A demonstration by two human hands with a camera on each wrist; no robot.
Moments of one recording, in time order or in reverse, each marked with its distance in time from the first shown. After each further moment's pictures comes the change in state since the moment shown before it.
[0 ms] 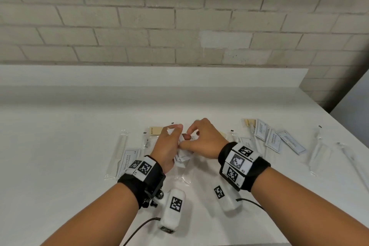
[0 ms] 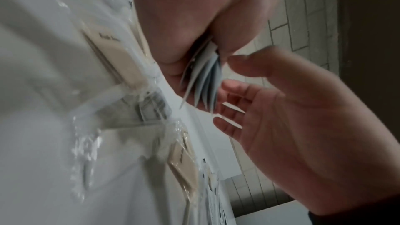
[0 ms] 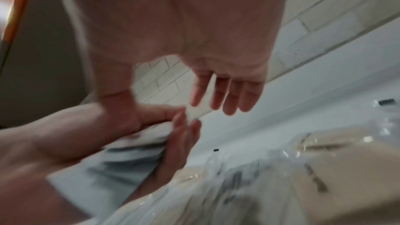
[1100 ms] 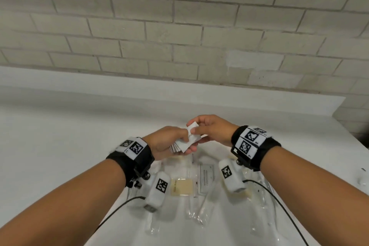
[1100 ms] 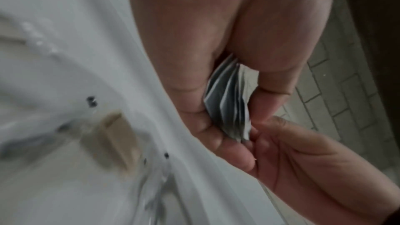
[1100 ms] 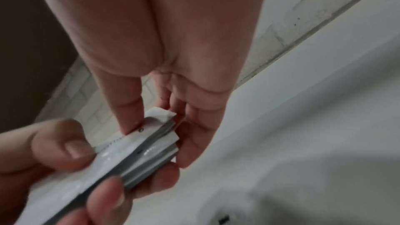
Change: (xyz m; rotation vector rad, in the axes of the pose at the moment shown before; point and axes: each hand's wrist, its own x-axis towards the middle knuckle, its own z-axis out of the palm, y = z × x) left_hand 0.053 0.088 -0.040 0.256 -0.331 -0.152; right_hand 0.116 -0.028 -0.027 0.337 -0.384 0.000
